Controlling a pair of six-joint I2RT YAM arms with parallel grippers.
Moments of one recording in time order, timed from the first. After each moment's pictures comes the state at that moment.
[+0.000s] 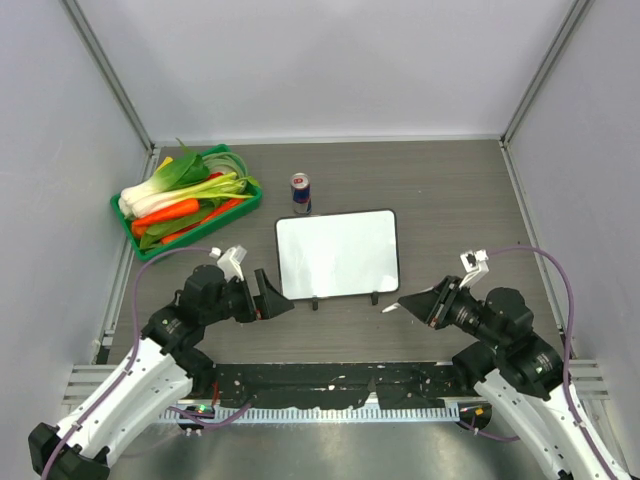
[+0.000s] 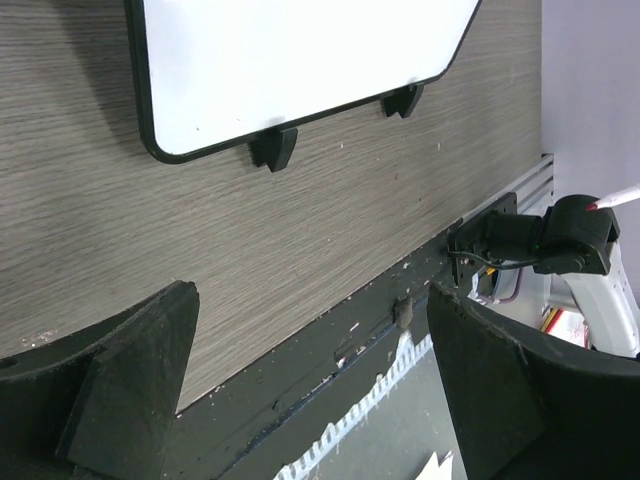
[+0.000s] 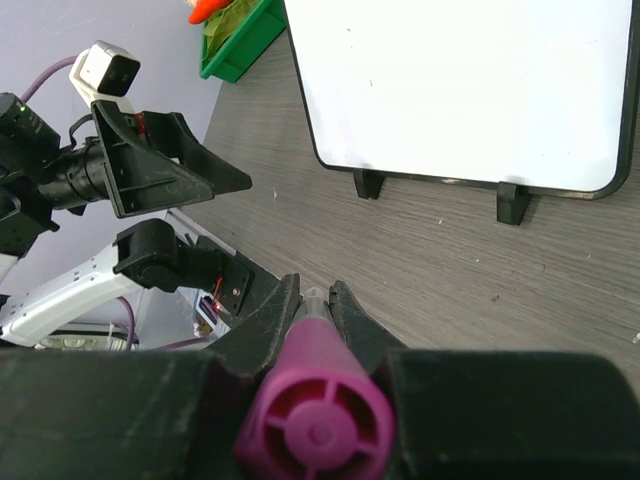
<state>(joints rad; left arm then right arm) -0.56 0.56 0.44 -0.45 0.31 -0.77 0.52 0.17 0.52 -0.62 -0.29 0.79</state>
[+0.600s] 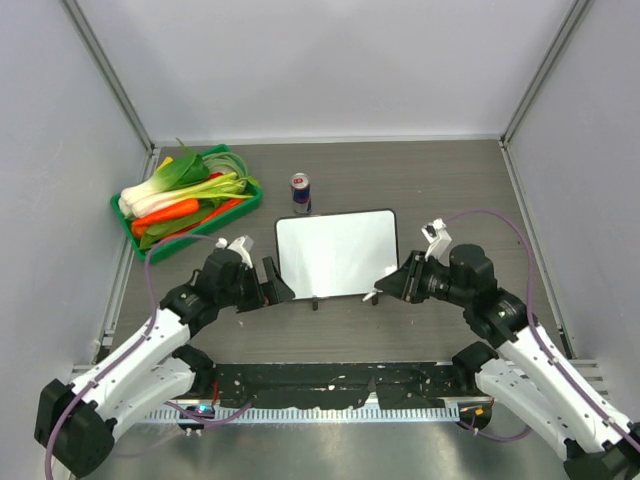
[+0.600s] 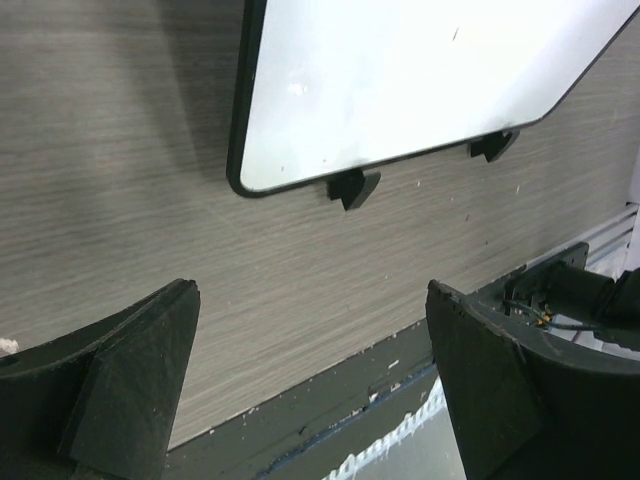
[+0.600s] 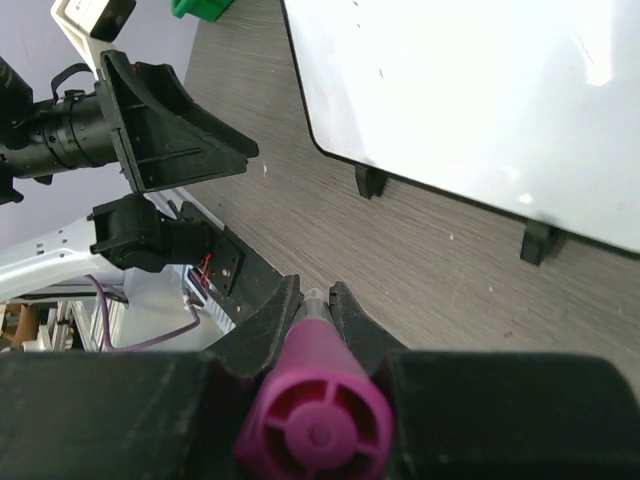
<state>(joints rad) -0.56 0.79 0.51 -0.46 0.19 -0.78 0.52 0.57 0.58 -0.44 -0.39 0.71</state>
